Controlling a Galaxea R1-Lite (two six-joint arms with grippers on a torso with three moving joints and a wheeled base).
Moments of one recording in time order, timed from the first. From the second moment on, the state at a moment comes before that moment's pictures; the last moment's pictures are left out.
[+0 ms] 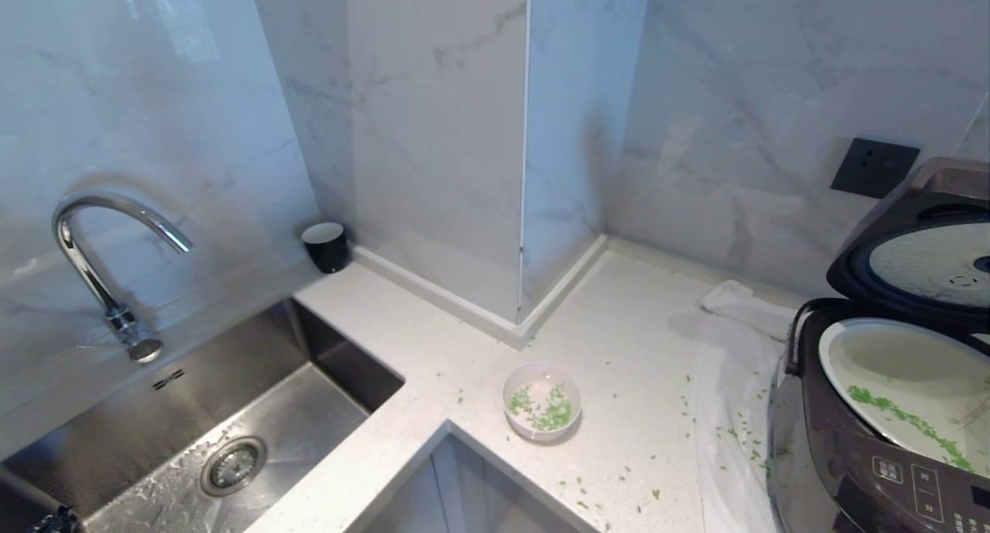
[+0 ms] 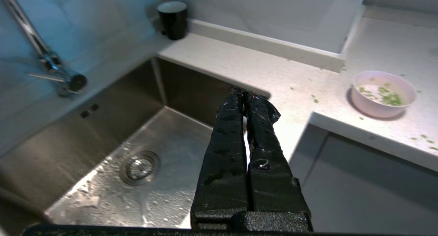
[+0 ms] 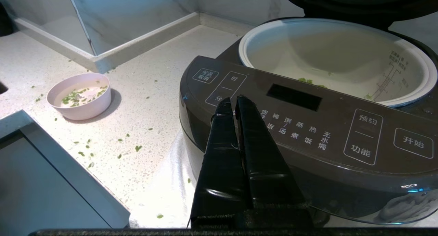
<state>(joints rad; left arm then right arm) 0.04 0.23 -0.05 -0.19 -0.14 0.06 0.00 0.00 0.00 0.00 0.00 -0.01</state>
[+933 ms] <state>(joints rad) 0.00 0.00 0.00 0.02 -0.03 0.14 0.00 0.00 0.00 0.00 0.00 -0.01</state>
